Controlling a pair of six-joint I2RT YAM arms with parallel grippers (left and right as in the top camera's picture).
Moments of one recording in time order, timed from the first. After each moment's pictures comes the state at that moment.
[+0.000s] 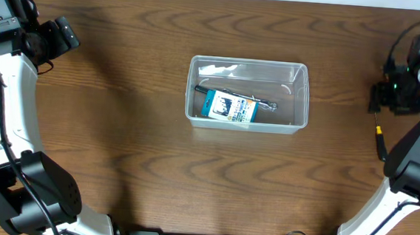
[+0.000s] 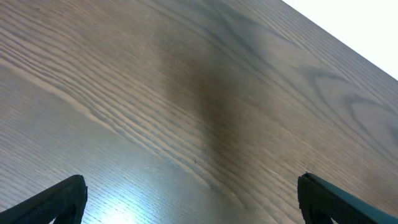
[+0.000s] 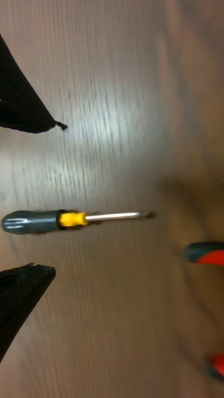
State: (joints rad) left arm 0.38 1.73 1.59 -0.78 0.09 -0.22; right arm -0.37 2.14 1.77 -1.22 0.08 -0.28
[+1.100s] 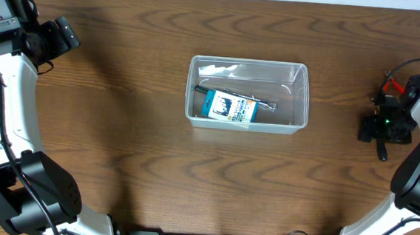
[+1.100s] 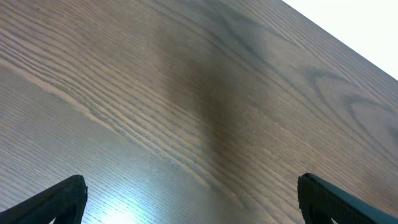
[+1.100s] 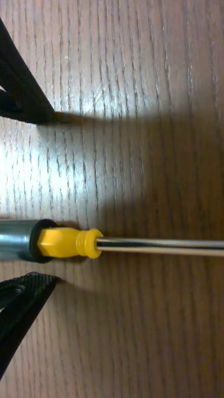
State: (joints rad) left arm 0.38 1.73 1.59 -0.78 0.09 -0.22; right arm -0.45 2.03 1.32 -0.86 0.02 -0.42
